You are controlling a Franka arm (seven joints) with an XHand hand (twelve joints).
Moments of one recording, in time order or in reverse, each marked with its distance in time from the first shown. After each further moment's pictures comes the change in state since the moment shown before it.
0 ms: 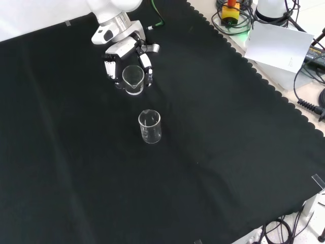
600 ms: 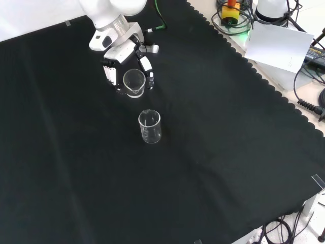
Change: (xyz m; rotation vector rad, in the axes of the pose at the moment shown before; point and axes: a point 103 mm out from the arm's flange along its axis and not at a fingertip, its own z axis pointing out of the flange) arm 0.026 0.019 -0.006 0.100 -0.076 -0.010
